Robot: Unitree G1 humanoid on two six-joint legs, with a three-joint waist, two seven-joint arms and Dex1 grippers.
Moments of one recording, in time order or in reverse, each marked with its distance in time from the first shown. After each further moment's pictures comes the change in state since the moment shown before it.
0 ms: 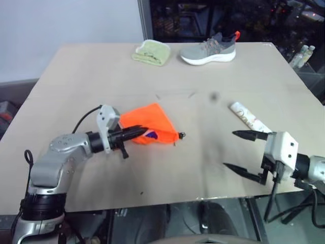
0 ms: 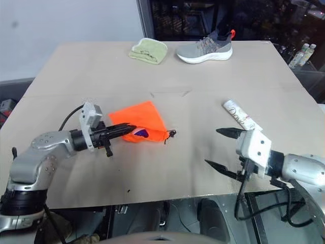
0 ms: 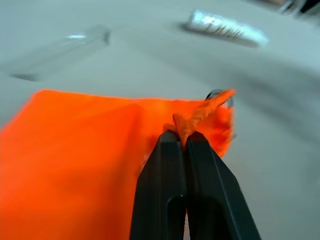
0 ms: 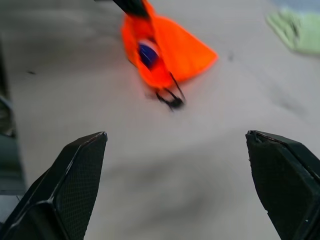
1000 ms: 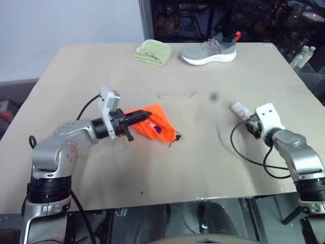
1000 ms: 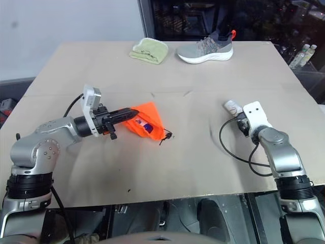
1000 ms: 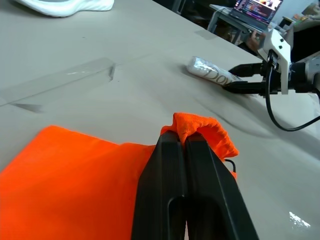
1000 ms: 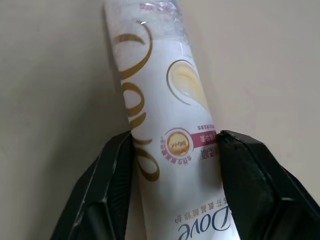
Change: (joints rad) left arm -0.138 -0.047 0.007 0.016 -0.083 0.114 0.133; right arm -0.463 0.262 0.170 0.719 -0.388 0.252 -0.472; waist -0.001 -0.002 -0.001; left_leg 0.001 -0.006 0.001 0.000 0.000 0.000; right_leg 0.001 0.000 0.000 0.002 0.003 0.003
